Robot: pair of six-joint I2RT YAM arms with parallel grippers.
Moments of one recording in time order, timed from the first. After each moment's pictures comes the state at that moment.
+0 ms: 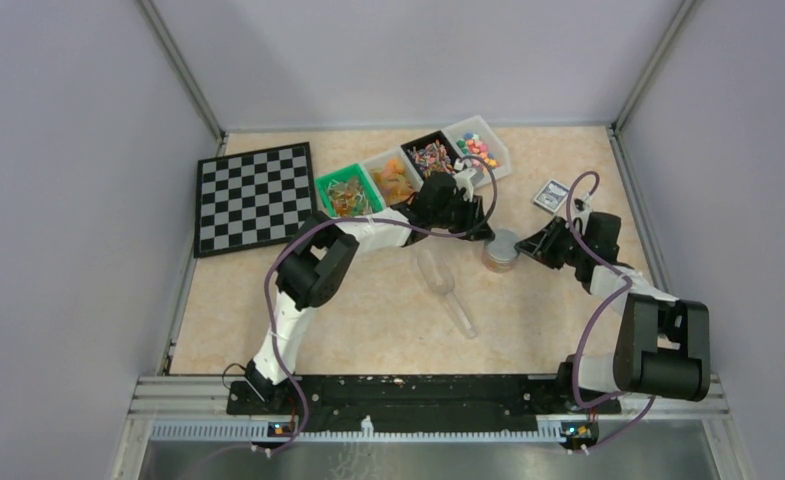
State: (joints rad) left arm -0.76 2.21 1.55 0.18 0.48 -0.52; right arm -0.16 1.33 0.51 0.14 -0.60 0.55
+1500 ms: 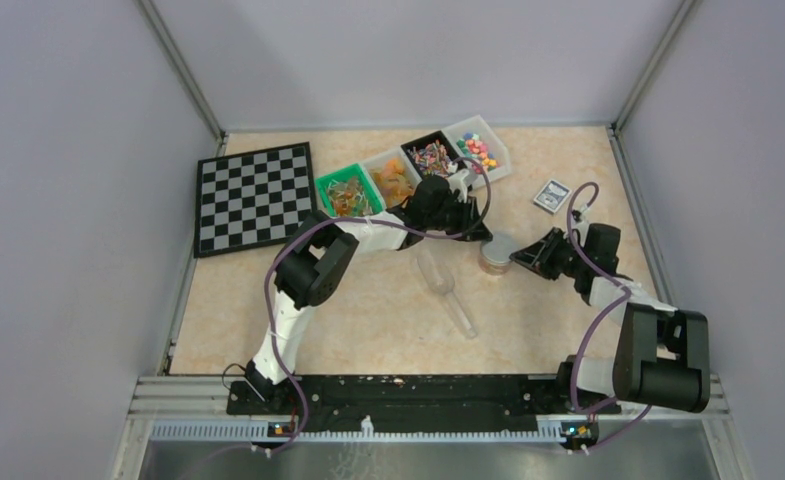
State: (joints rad) left arm -0.75 2.21 1.48 0.27 0.52 -0.59; right arm -0.17 1.28 0.43 0.17 -0.70 0.60
